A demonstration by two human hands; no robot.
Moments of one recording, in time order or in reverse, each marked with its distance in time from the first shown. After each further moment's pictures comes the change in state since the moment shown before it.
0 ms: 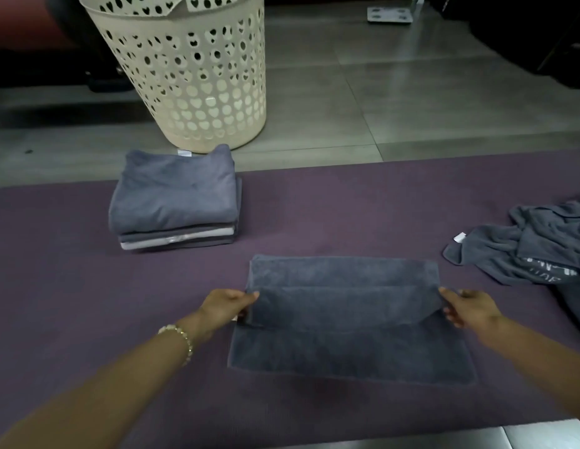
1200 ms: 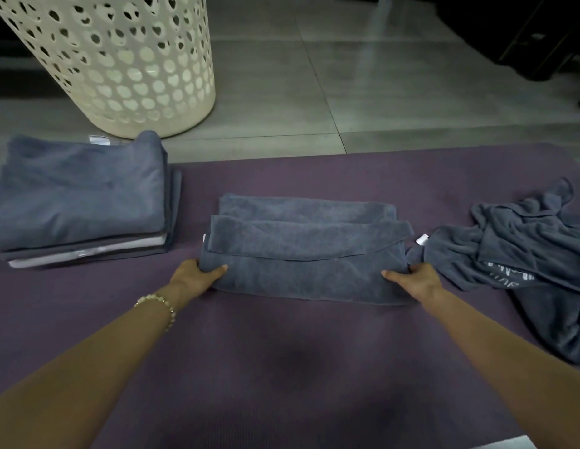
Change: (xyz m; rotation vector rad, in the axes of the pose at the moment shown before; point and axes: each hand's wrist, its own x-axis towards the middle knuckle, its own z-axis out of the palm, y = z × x) left_hand 0.098 0.056 0.044 0.175 0.168 0.006; right_hand 0.084 -0.026 0.015 -0.218 0.051 -0.012
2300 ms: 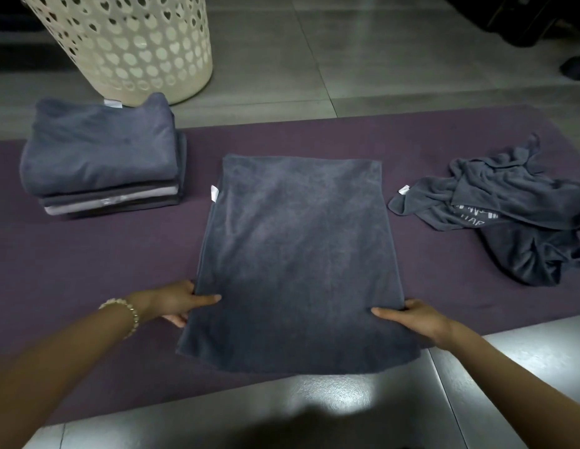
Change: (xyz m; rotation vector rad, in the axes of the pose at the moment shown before) left_hand -0.118 -0.075 -0.035 0.147 -0.636 -0.169; right_hand -0.154 0.103 -0.025 0.126 -0.475 0.162
